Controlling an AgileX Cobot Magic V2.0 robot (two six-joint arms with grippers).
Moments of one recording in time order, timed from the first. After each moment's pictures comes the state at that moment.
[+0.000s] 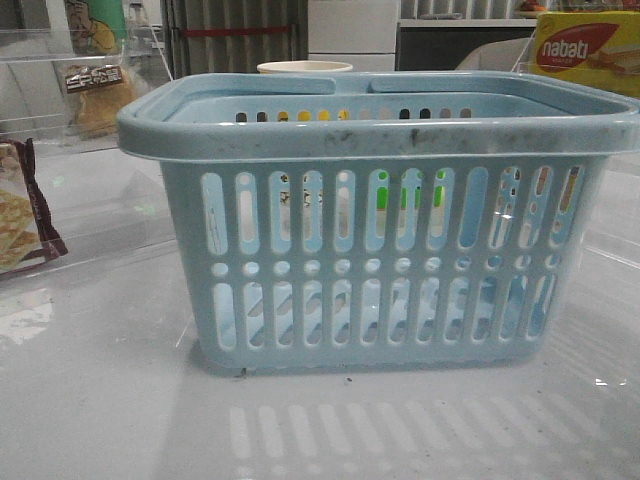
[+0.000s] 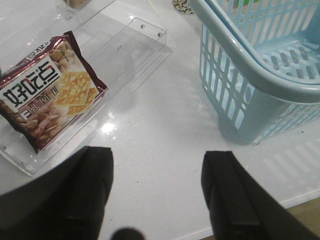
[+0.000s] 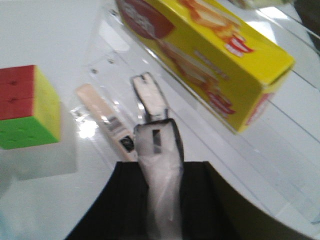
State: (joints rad) left arm -0.31 0.65 -0.72 -0.04 0.76 0.08; right arm -0.09 1.54 -1.41 0.04 0.53 0.02
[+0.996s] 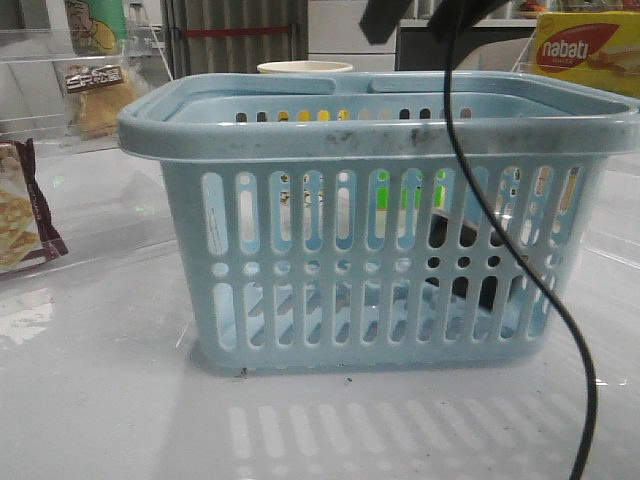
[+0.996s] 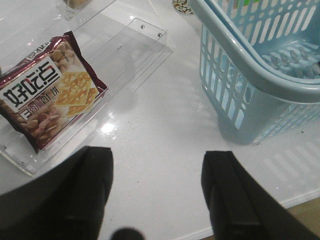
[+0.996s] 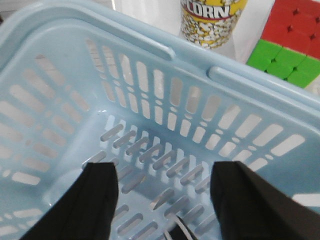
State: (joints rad) left arm -0.31 0.65 -0.72 -0.04 0.76 0.08; right arm 0.47 1.50 -1.36 0.10 0.67 -0.07
